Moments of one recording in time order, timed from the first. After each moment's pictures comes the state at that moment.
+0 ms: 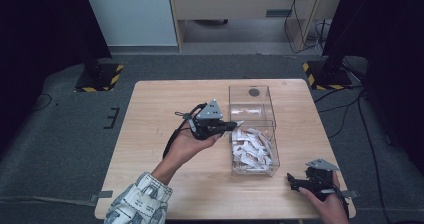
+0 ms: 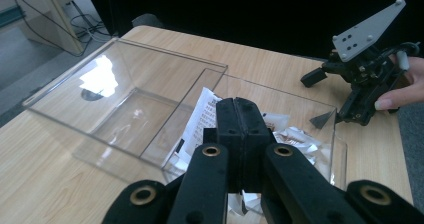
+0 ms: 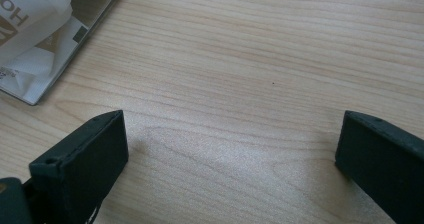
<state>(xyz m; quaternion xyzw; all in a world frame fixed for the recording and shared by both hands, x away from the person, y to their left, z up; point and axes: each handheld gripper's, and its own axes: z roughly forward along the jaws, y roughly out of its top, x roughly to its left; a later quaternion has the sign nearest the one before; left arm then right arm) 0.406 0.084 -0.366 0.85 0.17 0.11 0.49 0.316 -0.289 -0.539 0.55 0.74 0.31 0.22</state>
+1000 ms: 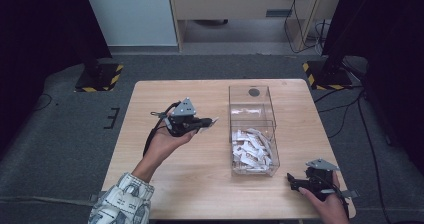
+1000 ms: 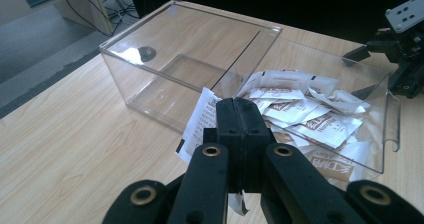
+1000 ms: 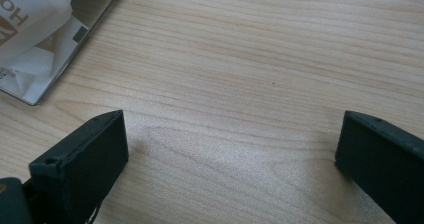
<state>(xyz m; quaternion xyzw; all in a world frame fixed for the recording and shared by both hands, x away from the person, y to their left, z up) 0.422 0.145 -0.386 0.84 0.22 0.13 0.48 0.316 -0.289 -0.539 0.55 0.74 0.31 0.22</state>
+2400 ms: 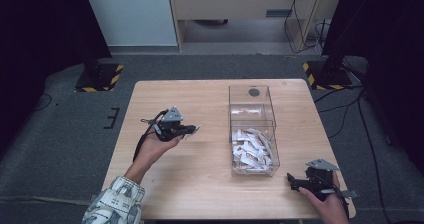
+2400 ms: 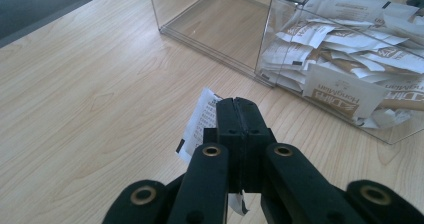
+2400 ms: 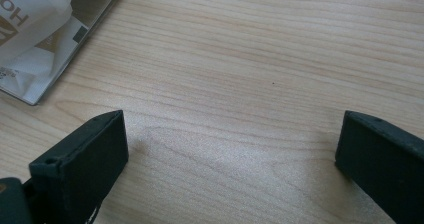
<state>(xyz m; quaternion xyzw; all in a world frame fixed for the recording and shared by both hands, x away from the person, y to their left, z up) 0.437 0.189 -0.441 0.85 0.27 0.13 0.43 0.316 -0.289 -0.539 0.55 0.74 0.31 0.22</state>
